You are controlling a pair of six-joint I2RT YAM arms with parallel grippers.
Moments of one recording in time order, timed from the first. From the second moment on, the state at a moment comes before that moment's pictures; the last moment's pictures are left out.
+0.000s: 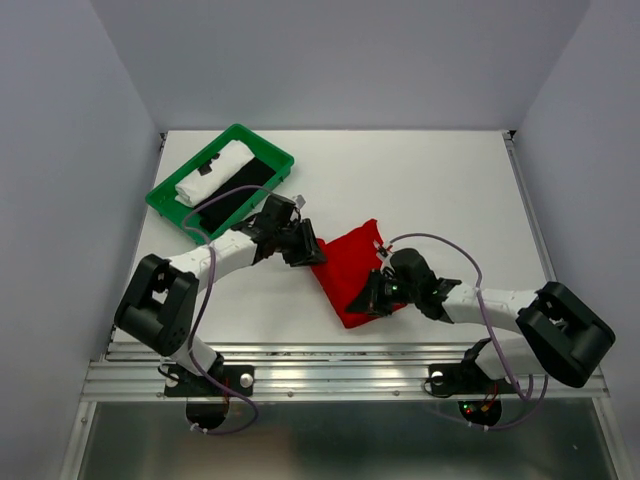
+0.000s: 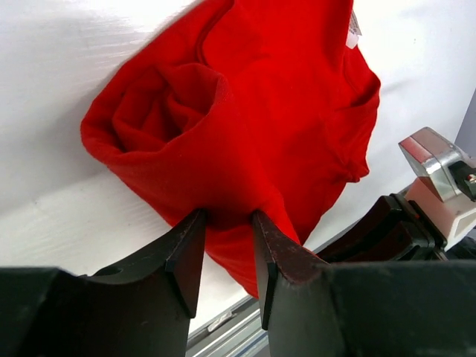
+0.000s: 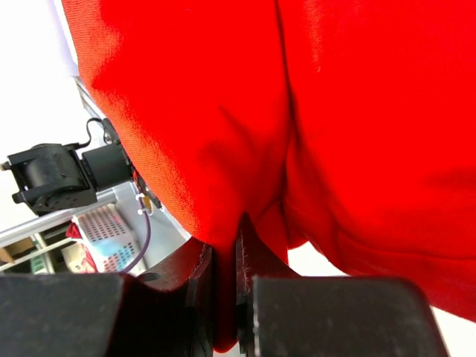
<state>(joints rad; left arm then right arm) -0.54 1.51 0.89 -0.25 0.34 -0.74 0.74 1.31 0.42 0.22 -0.46 1.04</state>
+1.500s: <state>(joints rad) -0.58 1.81 1.07 -0.19 0.39 -0.74 0.77 1.11 0.77 -0.44 -0.13 0.80</state>
